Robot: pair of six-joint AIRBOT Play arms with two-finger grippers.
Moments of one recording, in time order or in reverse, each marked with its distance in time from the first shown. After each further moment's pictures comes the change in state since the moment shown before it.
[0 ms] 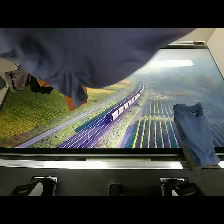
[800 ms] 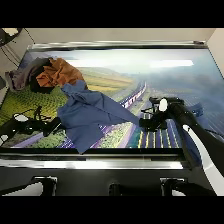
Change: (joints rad) left arm 0.006 -0.569 -1.173 -0.085 -0.075 0.062; right arm -0.001 -0.647 -0.719 0.616 0.066 -0.265
